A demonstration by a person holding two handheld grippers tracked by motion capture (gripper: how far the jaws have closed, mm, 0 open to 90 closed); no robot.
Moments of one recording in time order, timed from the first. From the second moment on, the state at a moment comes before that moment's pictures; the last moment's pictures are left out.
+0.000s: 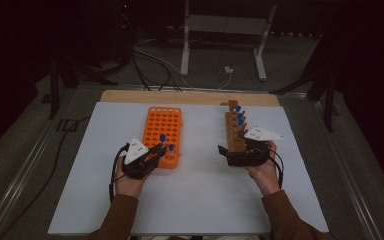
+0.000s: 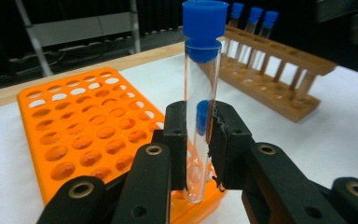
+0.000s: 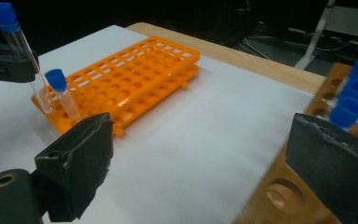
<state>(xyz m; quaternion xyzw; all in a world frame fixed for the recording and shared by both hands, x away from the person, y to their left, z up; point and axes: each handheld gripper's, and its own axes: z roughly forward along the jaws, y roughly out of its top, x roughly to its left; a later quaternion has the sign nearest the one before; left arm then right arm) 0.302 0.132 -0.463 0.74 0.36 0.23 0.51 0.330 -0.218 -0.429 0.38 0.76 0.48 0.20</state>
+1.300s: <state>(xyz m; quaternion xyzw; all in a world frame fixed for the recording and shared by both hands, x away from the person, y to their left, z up) 0.315 0.119 -0.496 0.79 0.39 0.21 0.43 0.322 -0.235 -0.432 0.39 0.76 0.48 0.22</state>
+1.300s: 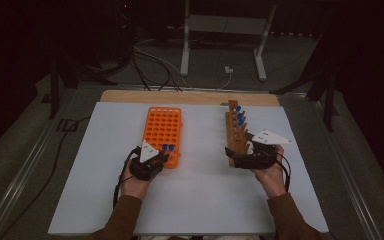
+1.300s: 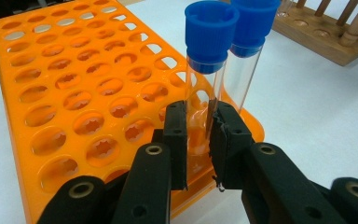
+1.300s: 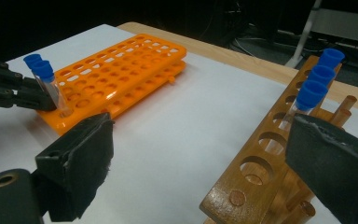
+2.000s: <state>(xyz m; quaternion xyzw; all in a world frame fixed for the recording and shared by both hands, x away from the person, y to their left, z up) 0.308 0.145 -0.480 0.74 0.42 0.17 0.49 0.333 -0.238 -0.436 0.39 0.76 0.46 0.22</state>
